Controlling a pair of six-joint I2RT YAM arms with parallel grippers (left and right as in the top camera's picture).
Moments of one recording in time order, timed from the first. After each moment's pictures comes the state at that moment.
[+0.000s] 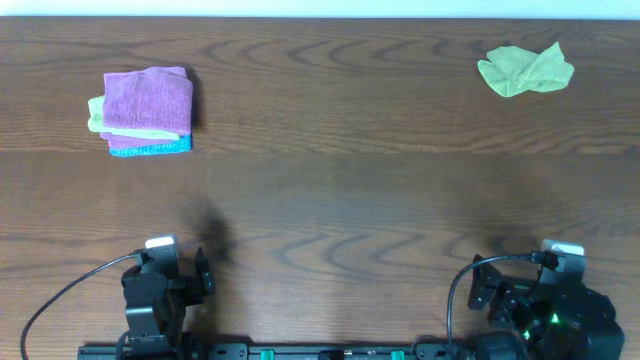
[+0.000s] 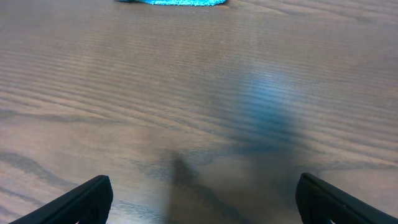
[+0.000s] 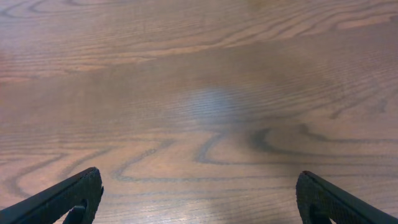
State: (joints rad) left arm 0.05 0.01 0.19 -0.83 -0.09 -0.05; right arm 0.14 0.32 0.85 -1.21 0.11 0.29
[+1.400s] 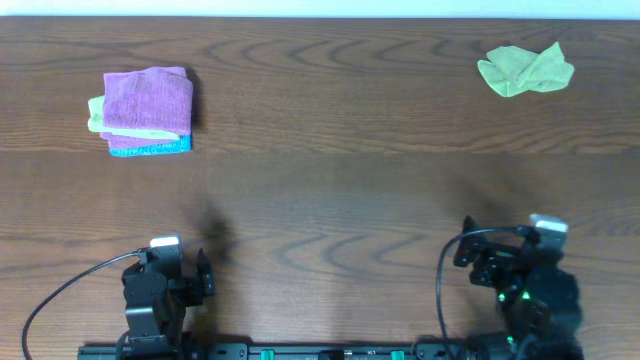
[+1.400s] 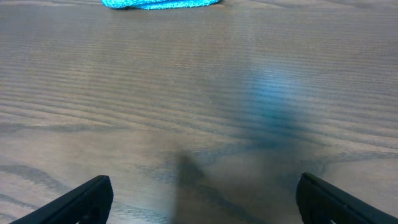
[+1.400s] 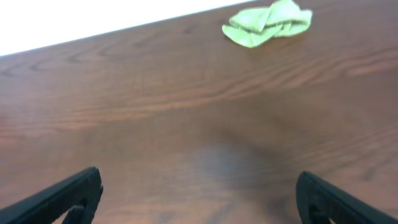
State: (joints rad) left arm 0.05 0.01 0.19 -0.83 -0.09 0.01; right arm 0.13 0.23 0.46 -0.70 0.16 0.30
